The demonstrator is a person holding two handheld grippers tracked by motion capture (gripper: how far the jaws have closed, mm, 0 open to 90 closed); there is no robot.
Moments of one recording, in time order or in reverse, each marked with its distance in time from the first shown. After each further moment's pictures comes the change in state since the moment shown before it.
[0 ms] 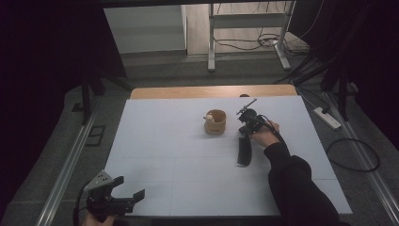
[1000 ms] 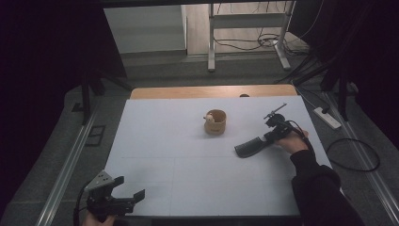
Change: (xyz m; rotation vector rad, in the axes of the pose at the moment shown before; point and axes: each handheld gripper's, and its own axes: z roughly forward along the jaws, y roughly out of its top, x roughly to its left) left arm -0.001 0.000 0.000 0.003 0.002 0.003; right arm -0.042 -0.071 -0.039 0.052 -0.030 0.104
